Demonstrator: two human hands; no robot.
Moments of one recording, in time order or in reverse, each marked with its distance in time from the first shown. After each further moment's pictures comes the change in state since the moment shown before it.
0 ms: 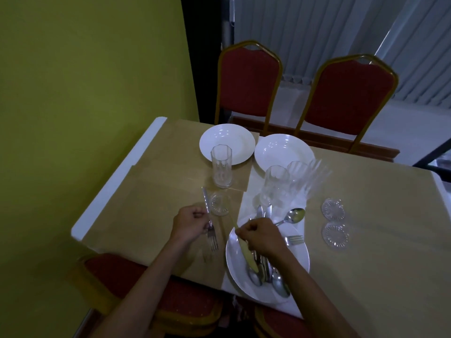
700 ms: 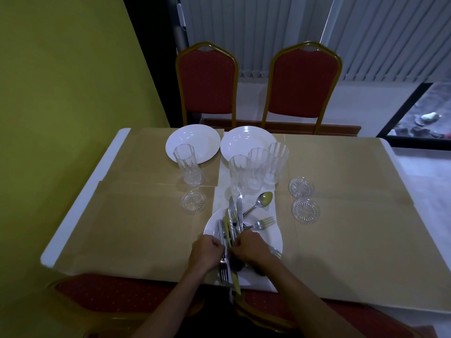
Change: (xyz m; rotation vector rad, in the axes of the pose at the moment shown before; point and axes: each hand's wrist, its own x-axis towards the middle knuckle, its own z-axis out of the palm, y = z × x) left_hand -0.055 -0.038 0.094 0.582 -0.201 0.080; right_hand 0.000 0.078 0.011 -0.363 -0.052 0.058
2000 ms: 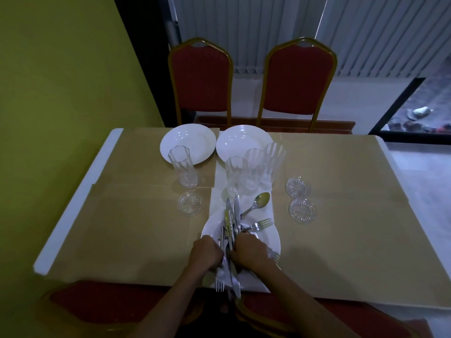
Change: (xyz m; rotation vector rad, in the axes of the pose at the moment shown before) left_hand 0.021 0.000 0.001 0.128 -0.159 -0.115; right_hand -0.002 -0.003 0.003 -0.153 0.077 0.058
